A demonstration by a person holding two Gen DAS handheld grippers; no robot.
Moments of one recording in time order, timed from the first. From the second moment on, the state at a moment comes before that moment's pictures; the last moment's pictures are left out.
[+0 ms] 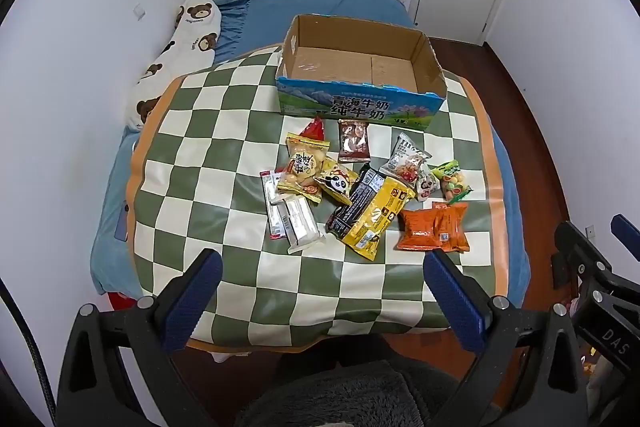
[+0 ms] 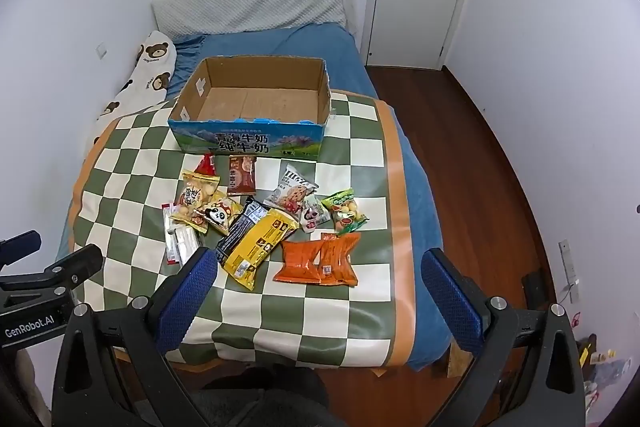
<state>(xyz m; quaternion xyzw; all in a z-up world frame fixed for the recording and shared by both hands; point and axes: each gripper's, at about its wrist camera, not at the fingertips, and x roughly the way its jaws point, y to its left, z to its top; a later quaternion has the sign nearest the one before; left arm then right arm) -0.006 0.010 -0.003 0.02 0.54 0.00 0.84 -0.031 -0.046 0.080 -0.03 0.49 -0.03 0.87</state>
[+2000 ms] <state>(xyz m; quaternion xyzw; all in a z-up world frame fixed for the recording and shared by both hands) -0.003 0.005 0.011 0.03 0.54 -0.01 0.84 -0.043 -0.047 0.085 -0.01 0.48 -0.02 0.87</state>
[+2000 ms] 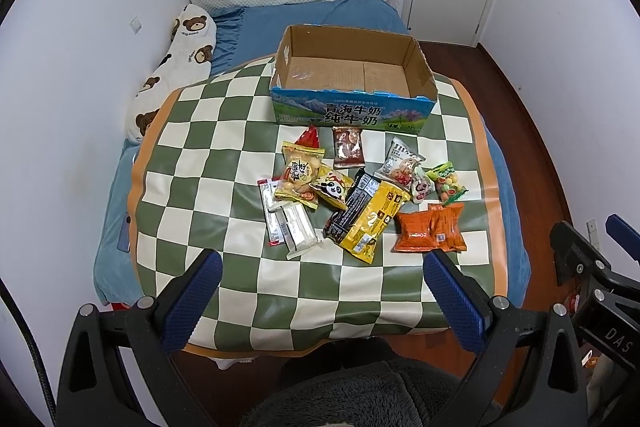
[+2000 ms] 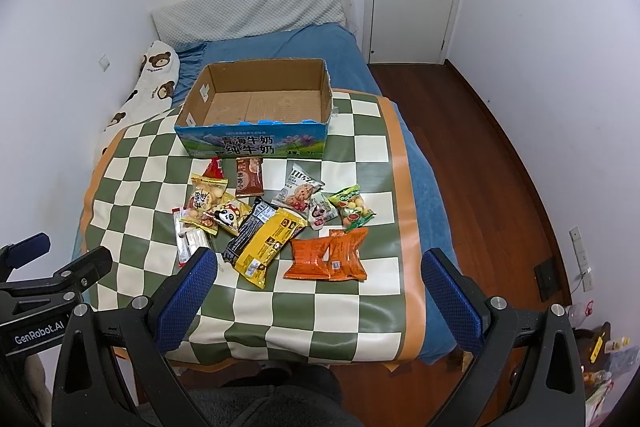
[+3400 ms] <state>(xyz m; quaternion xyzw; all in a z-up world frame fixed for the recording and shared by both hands) 0.141 -0.067 -0.246 0.21 0.65 -0.12 0.72 0.076 -0.118 -0.195 0.15 0.65 -0.03 0.74</state>
